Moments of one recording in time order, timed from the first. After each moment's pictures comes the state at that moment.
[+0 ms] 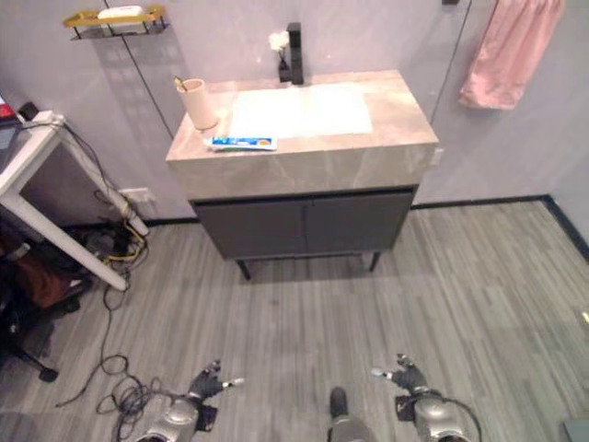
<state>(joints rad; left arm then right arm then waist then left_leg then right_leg) -0.16 0.19 -0.33 1.27 -0.20 -0.21 0.10 -0.10 -0.34 0.27 1.09 0.37 -0.16 0.01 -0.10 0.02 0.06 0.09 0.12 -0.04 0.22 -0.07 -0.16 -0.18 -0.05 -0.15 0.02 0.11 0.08</state>
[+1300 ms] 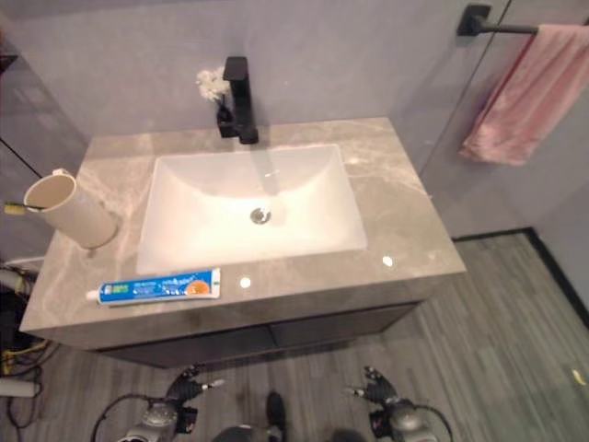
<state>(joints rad) -0.17 0.27 -0.34 1.25 -0.22 -0.19 0.10 -0.10 -0.25 0.39 1.07 0.28 -0.17 0.03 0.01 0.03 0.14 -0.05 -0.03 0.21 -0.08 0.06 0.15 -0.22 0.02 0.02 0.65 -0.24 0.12</state>
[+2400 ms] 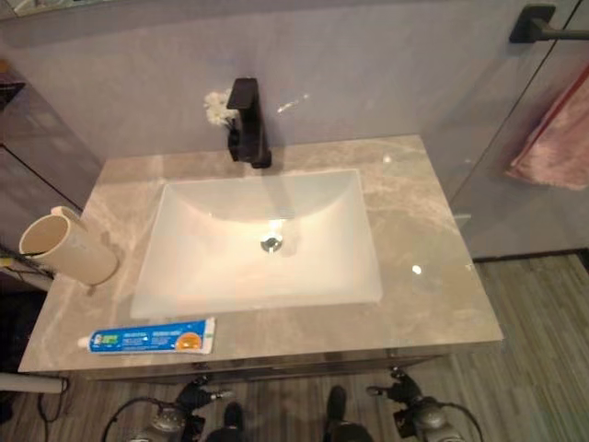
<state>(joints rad) -0.15 0.23 -0.38 1.27 -0.14 -0.18 0.09 -0.11 -0.38 0.38 1.13 0.24 -0.15 0.03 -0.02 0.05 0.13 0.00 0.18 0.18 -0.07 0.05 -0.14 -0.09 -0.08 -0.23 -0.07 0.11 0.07</state>
